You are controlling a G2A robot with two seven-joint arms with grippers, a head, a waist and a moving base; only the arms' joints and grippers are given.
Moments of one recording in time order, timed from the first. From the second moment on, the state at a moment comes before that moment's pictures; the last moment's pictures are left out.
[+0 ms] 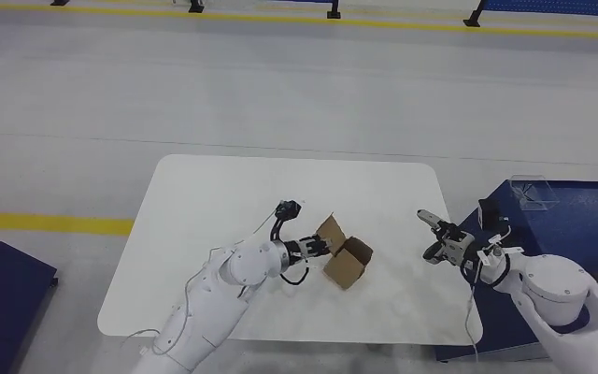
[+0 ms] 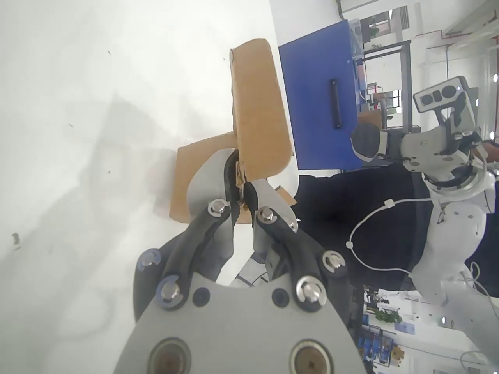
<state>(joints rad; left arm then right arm) 0.84 -1.44 -0.88 -1.17 0.23 -0.01 -0.64 -1.48 -0.60 1.55 -1.87 0.62 0.42 0.46</state>
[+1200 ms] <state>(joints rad) 1.43 -1.40 -0.85 -1.59 0.78 0.05 0.14 -1.18 -0.63 1.22 -1.81 -0.08 0.31 0.57</state>
